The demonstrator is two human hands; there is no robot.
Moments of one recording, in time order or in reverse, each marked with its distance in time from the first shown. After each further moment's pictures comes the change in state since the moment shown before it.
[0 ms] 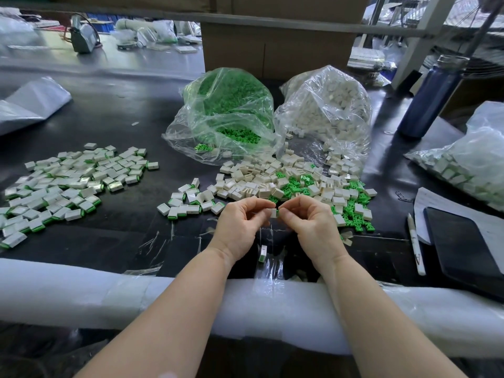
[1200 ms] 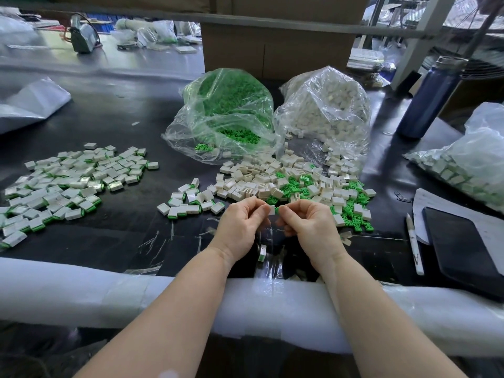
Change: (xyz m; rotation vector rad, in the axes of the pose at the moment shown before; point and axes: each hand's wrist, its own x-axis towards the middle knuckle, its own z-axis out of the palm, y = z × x) left_hand 0.002 -0.005 0.000 0.010 -0.033 -0.037; right_hand 0.000 0.002 0.000 0.095 -0.006 0.094
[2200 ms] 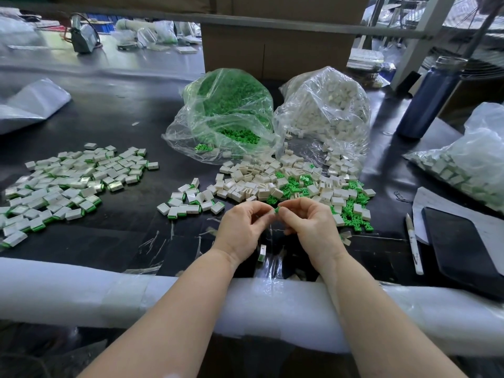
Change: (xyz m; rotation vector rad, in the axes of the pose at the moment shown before) left_hand 0.000 -0.004 0.004 0.206 0.047 0.071; right_hand 0.001 0.000 -0.002 0.056 -0.025 -0.016
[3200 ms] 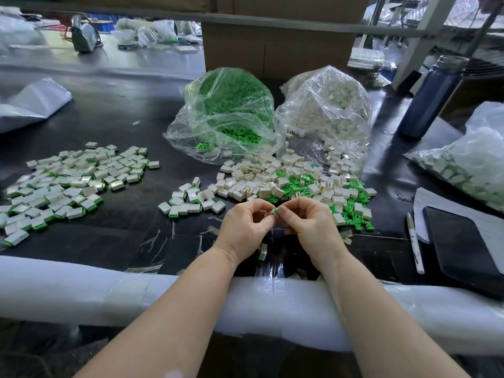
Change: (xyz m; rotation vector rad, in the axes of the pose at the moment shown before) left_hand -0.001 0.003 0.000 -0.055 -0.019 -0.038; right_hand -0.001 -0.001 0.002 0.023 -0.036 0.007
